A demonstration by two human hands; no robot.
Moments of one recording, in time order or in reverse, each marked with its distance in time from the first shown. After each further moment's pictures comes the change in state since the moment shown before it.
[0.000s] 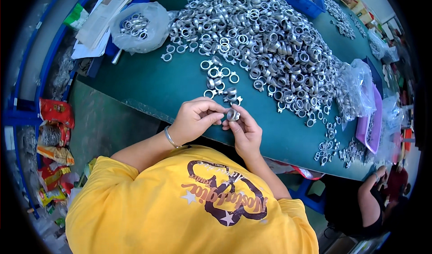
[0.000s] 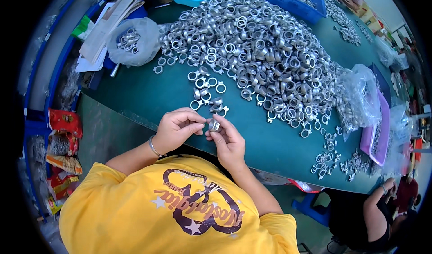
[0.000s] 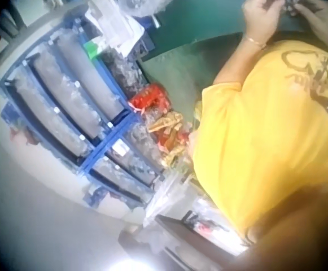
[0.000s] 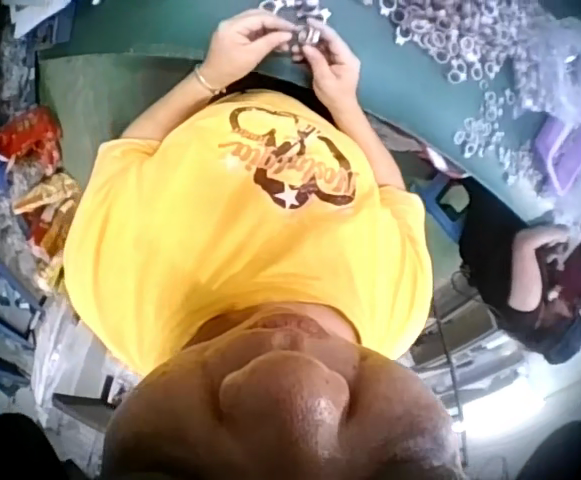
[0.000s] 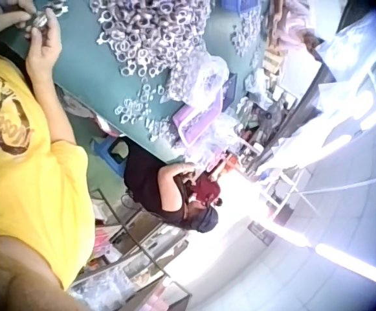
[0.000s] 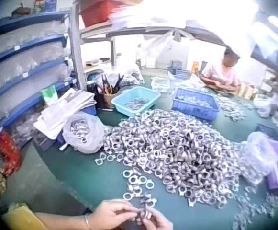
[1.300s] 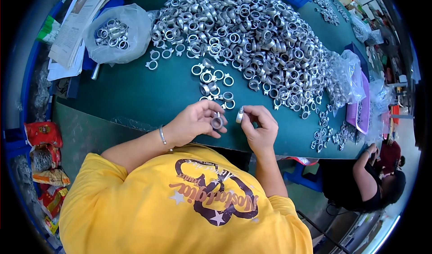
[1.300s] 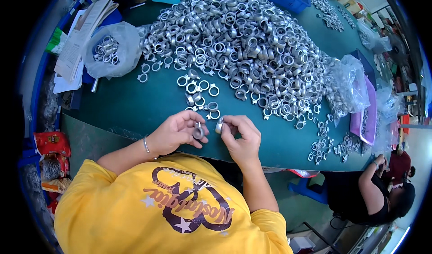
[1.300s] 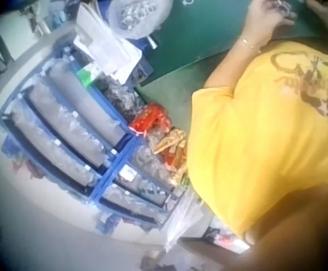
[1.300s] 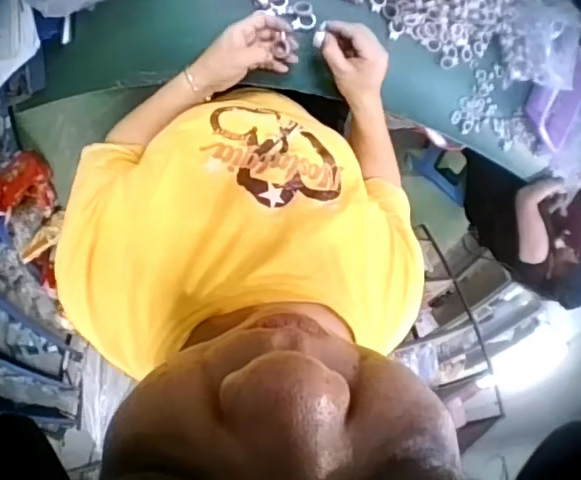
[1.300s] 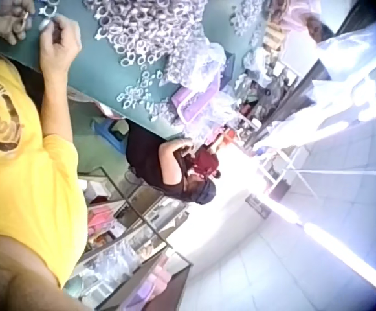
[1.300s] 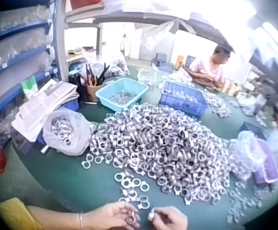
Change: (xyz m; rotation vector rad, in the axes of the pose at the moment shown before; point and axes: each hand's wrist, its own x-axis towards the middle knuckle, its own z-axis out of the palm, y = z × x) left_hand 0.024 -0.017 -0.030 -0.680 -0.356 -0.530; right_hand 0.029 -0.038 0.004 -0.793 0.301 -0.217
